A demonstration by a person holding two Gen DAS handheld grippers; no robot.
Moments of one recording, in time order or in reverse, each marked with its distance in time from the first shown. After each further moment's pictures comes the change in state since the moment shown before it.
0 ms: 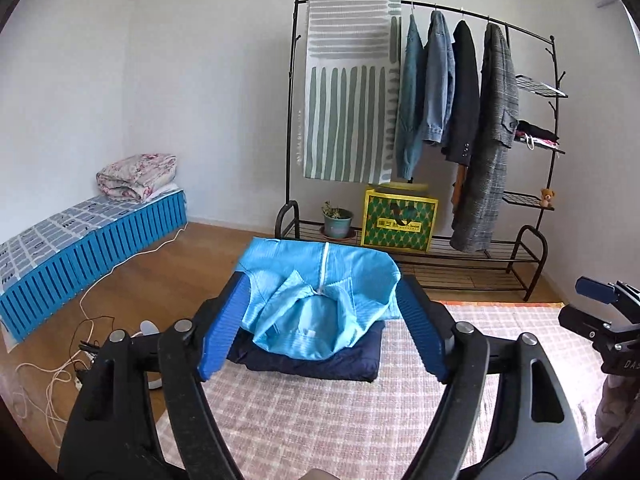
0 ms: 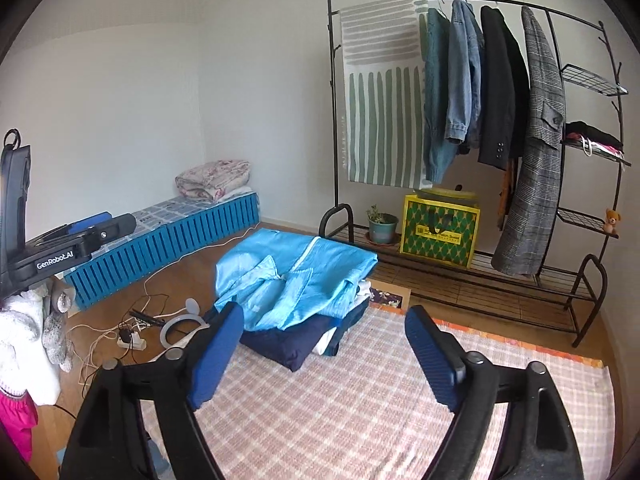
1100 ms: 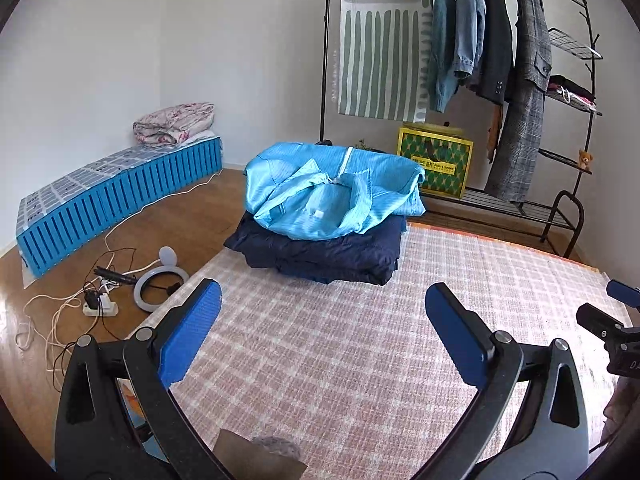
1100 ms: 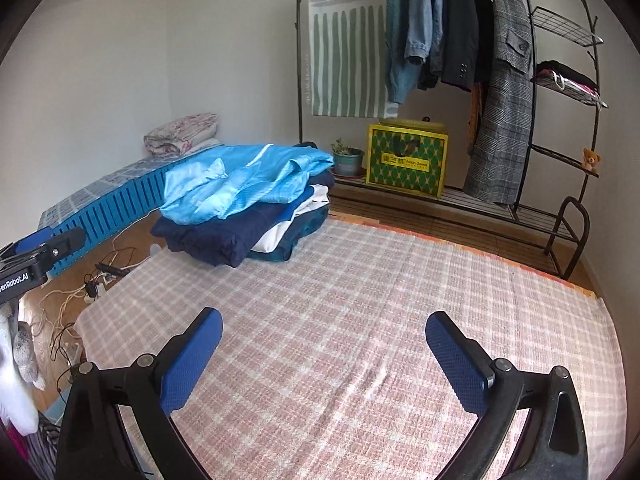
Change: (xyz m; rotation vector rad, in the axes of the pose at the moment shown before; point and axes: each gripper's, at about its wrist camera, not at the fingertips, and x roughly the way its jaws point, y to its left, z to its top) left arm 0.027 -0.043 -0.154 -0.065 0.135 0.150; right arm 0.033 -0.056 -0.134 0.052 0.140 -0.106
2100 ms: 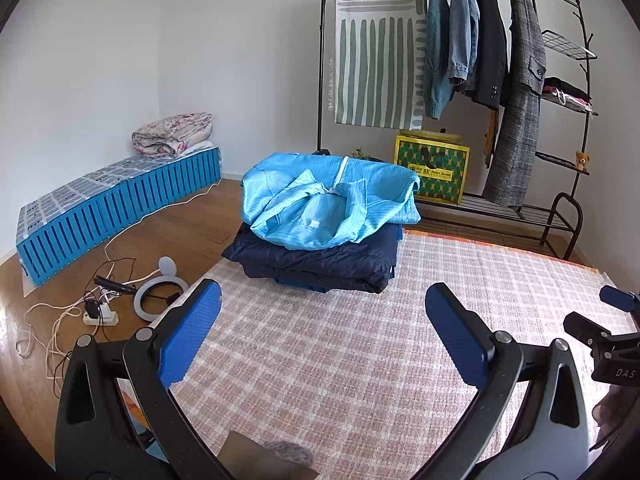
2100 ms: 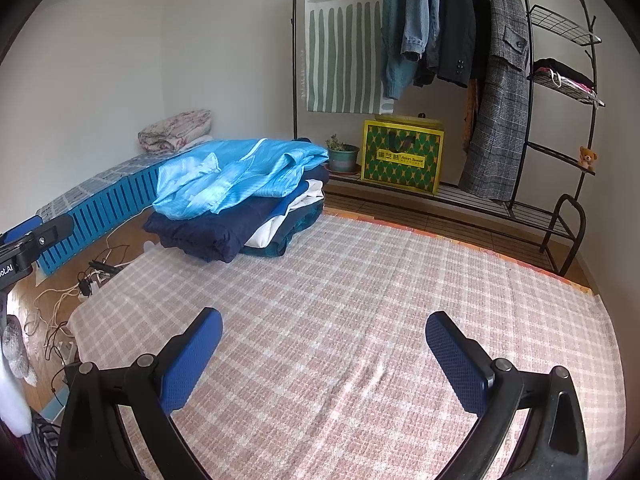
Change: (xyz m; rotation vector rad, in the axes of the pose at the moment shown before) left arm 0.000 -0.003 0.003 0.022 -0.033 -0.008; right arm 0.008 0.004 -0.006 -0.021 0.020 -0.011
